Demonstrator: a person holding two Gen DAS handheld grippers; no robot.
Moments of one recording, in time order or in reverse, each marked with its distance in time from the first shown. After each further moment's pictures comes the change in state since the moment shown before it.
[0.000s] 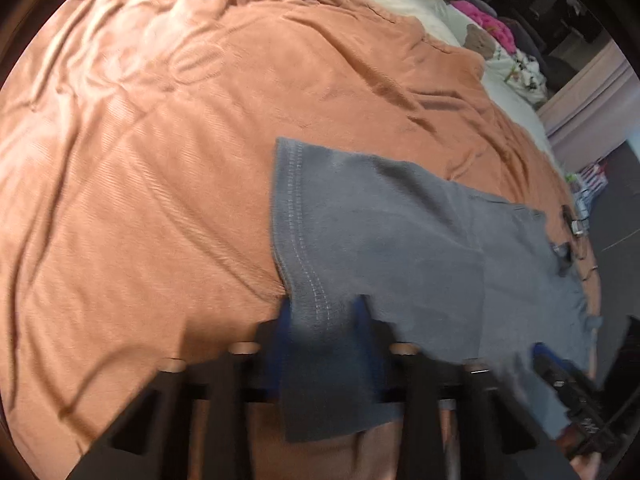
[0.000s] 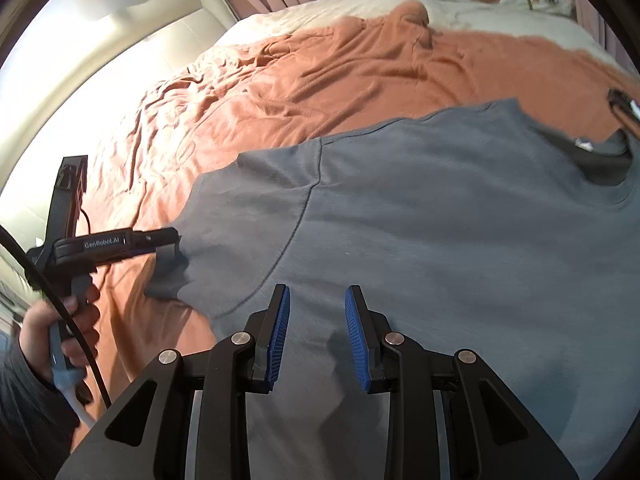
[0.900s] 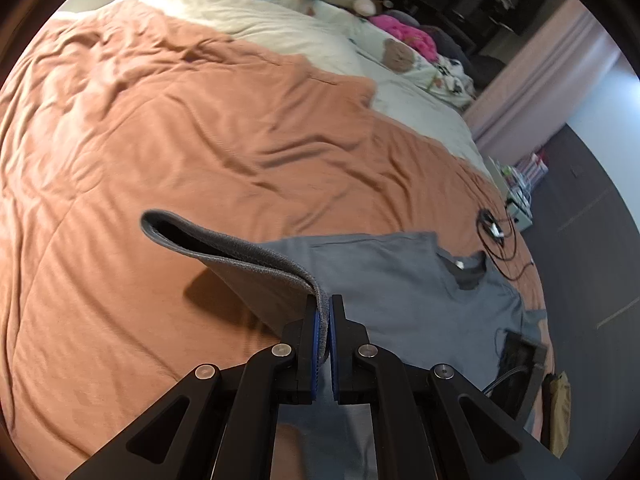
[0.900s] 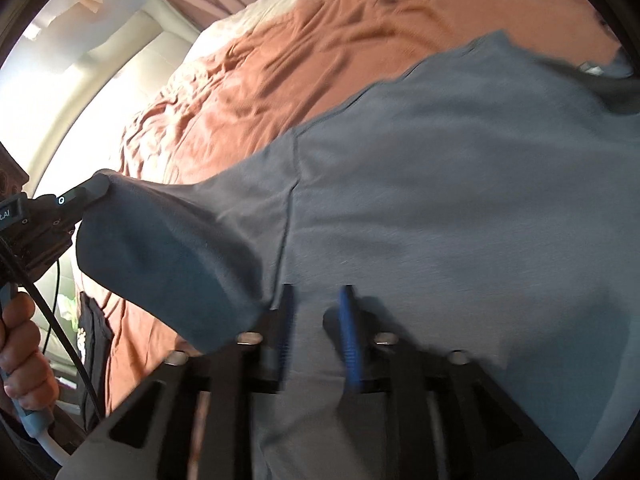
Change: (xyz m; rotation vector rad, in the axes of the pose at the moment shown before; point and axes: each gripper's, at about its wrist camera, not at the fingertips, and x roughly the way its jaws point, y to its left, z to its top) left arm -0.055 -0.127 0.026 0.161 -0.083 -0.153; right arm 0.038 -0.032 0.021 0.217 0.025 0.071
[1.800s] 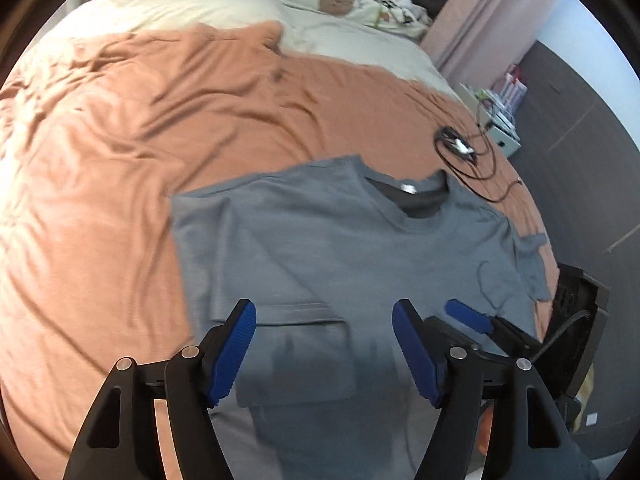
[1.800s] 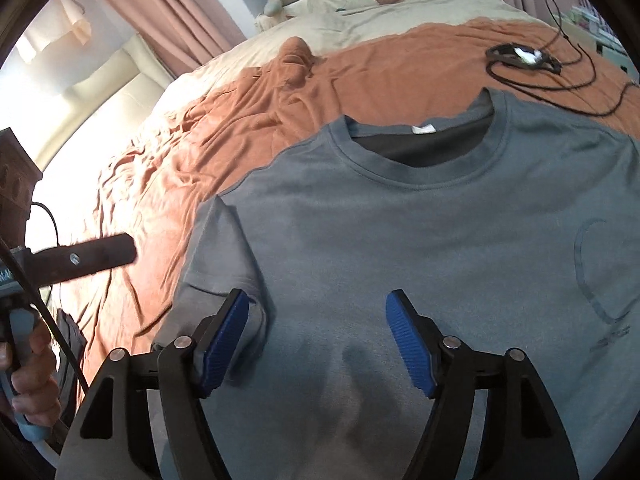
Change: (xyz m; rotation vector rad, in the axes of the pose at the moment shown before) left arm 0.047 -0.109 -0.040 0.175 0.141 0.030; right arm -0.136 -0.061 -0.026 -0.010 -0.151 -0.124
